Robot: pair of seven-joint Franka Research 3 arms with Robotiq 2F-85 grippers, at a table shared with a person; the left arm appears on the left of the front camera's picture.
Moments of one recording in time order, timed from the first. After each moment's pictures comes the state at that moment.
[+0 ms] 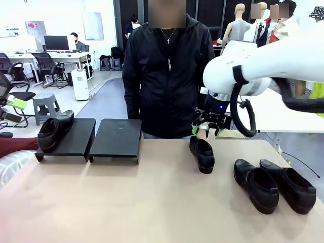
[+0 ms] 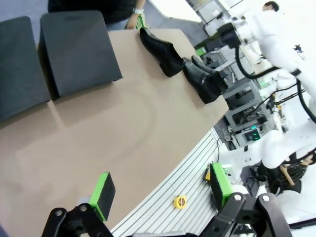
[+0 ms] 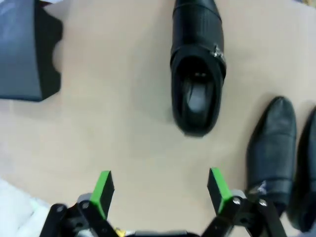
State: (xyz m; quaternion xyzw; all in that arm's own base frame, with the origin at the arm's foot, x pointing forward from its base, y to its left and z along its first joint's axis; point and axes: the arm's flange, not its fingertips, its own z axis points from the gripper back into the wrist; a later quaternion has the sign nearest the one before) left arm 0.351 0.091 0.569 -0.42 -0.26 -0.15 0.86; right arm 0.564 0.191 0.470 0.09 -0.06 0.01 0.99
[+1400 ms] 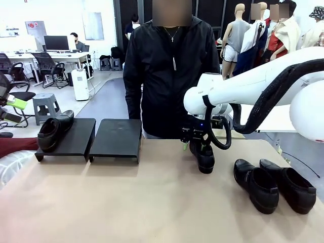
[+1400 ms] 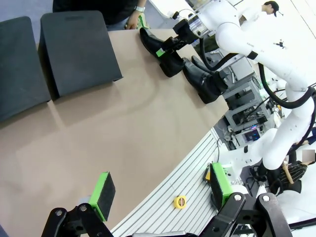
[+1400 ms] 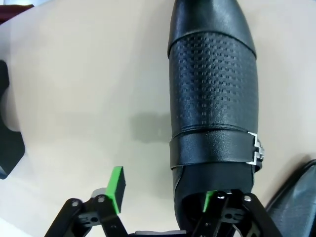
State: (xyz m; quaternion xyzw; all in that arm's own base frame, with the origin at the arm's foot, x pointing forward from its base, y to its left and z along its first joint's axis) left arm 0.351 0.091 0.569 -0.42 -0.26 -0.15 0.86; right arm 0.661 0.223 0.354 0.07 -0.02 -0.01 1.00
